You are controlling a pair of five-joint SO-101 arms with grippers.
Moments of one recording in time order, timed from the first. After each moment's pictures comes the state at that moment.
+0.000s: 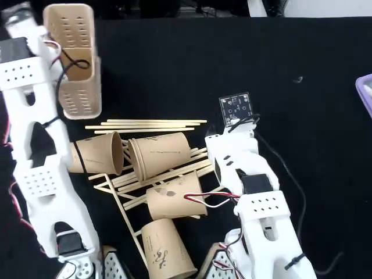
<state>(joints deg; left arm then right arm) -17.8 33.5 -60.3 100.5 3.3 -8.0 -52.4 73.5 25.3 7.2</state>
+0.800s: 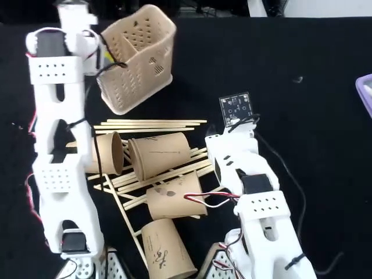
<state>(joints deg) -8.3 34.1 -68.6 99.9 -4.4 -8.0 -52.4 73.5 25.3 7.2</state>
